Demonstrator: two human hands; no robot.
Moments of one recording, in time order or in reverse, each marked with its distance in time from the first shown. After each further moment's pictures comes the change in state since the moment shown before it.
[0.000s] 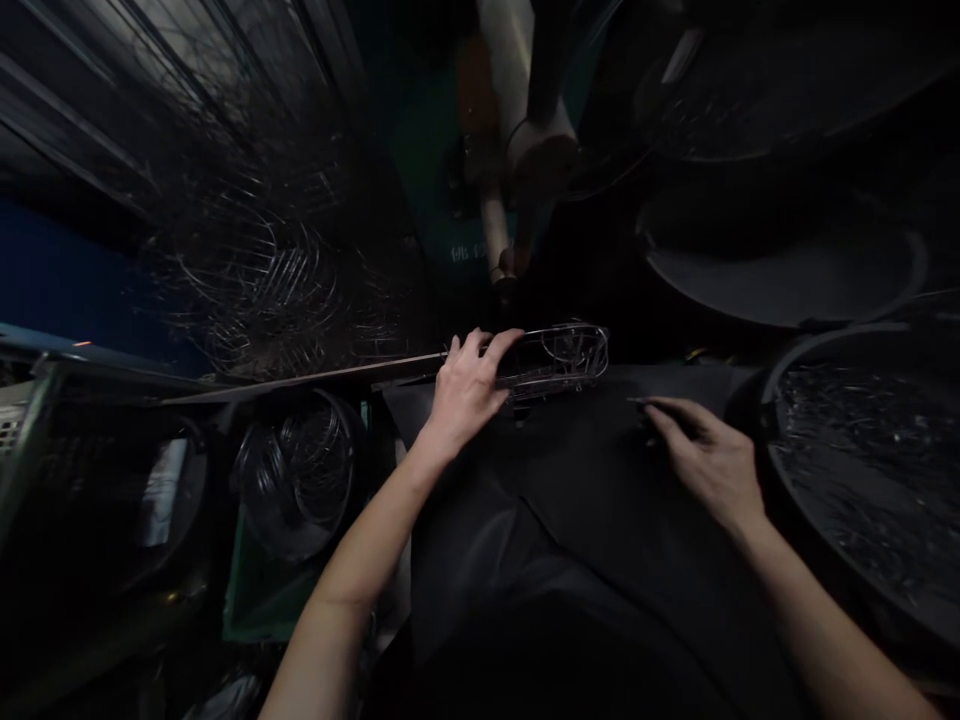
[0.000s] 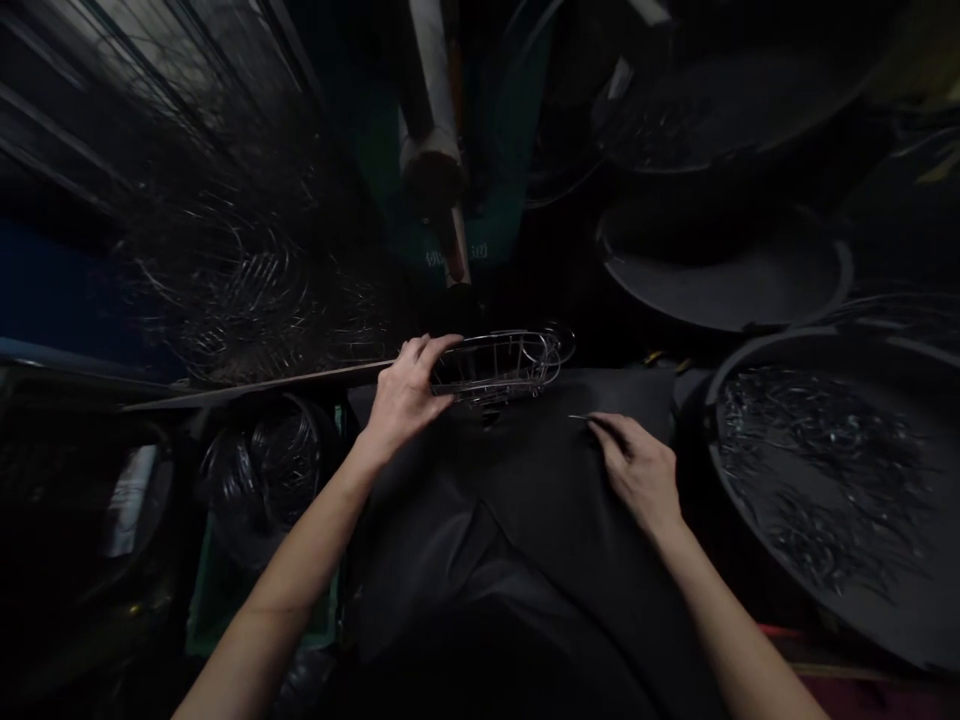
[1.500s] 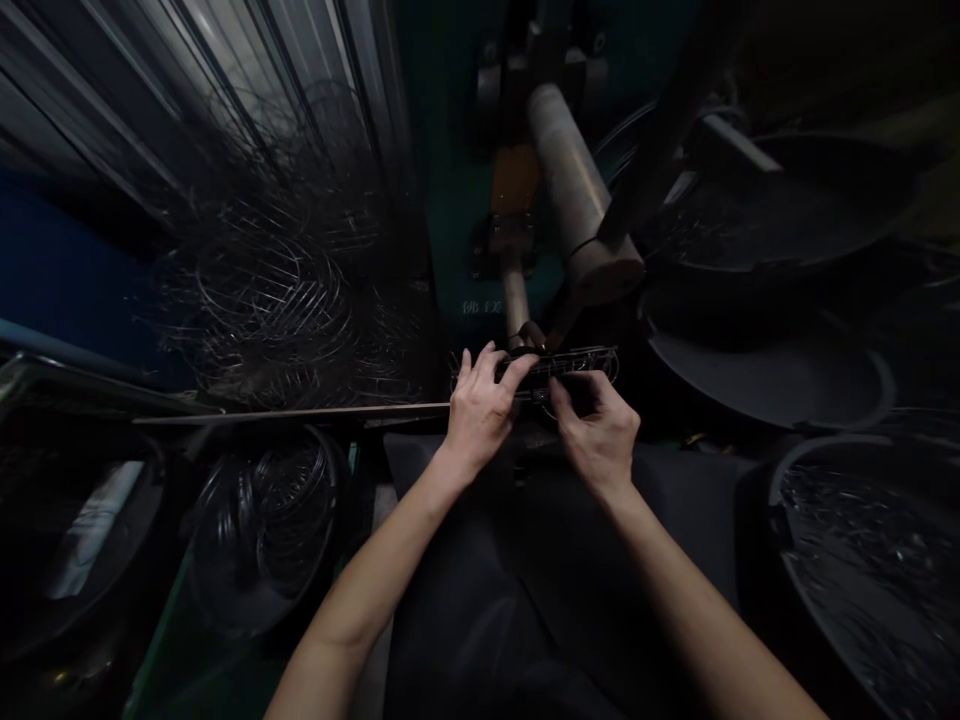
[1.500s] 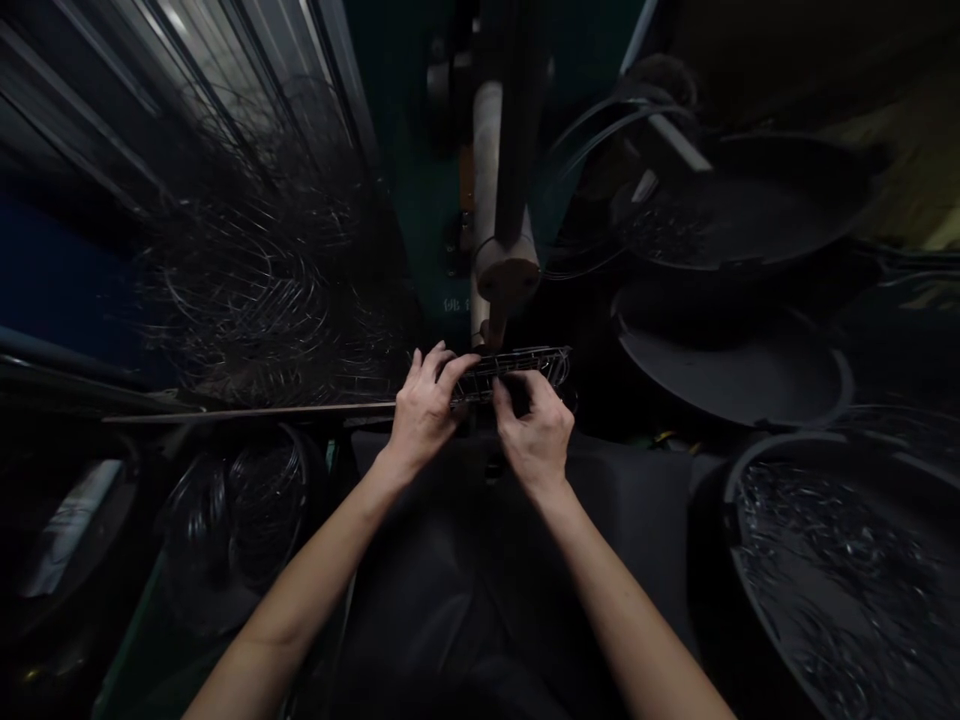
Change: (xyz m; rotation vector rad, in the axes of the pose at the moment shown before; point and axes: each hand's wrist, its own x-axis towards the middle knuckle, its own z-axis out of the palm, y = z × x) left_hand 0.033 0.000 0.028 0.040 0.343 0.066; right_hand 0.075 -0.108 0.067 0.187 0.155 -0.316
